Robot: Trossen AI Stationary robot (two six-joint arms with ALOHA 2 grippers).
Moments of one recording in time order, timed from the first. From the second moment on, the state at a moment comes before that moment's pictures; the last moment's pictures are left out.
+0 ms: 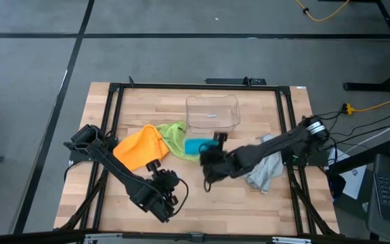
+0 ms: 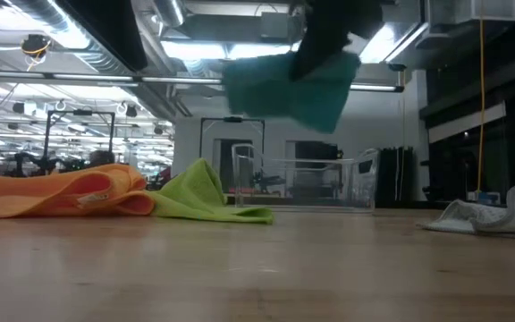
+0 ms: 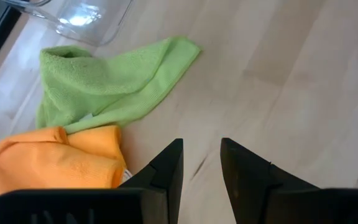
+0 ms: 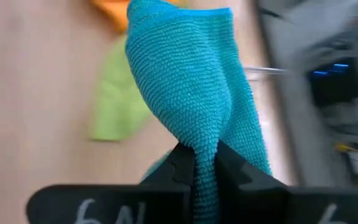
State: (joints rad) left arm -0.66 1.89 1.56 -1.21 -0.68 -1.12; right arm 0.36 1.82 1.51 -0.86 0.79 0.22
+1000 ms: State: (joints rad) left arm -0.66 1.89 1.56 -1.24 -0.68 -1.12; right arm -0.19 1.72 1.19 -0.40 0.44 -0.51
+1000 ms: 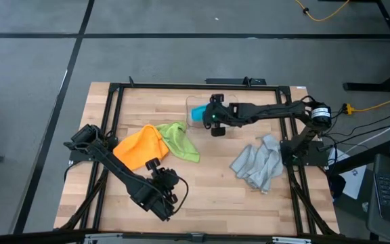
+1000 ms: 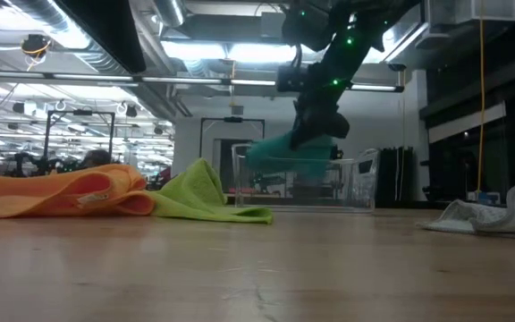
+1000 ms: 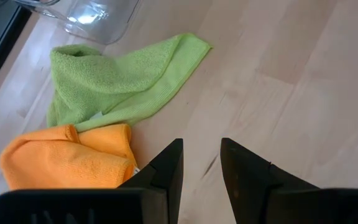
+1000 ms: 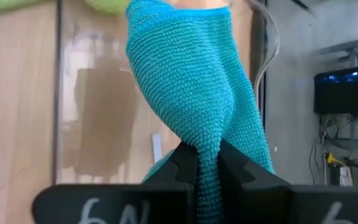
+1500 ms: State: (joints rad) left arm -0.65 1.89 1.56 -1.24 -0.68 -1.12; right arm -0.25 1.75 1.19 -0.38 0.36 -0.56
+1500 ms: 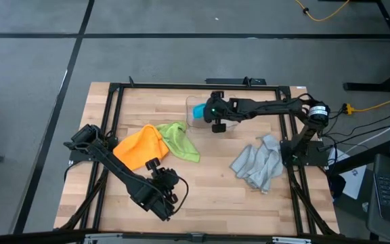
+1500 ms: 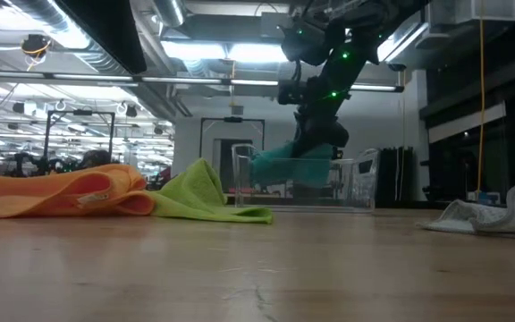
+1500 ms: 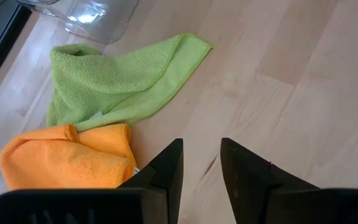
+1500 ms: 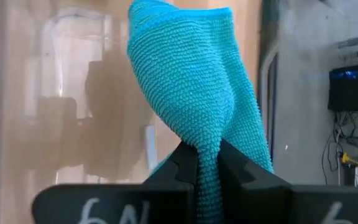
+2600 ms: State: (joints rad) left arm -0.65 1.89 1.56 -1.24 -0.69 -1.12; right arm -0.21 1.78 1.52 -0.99 0.28 -0.25
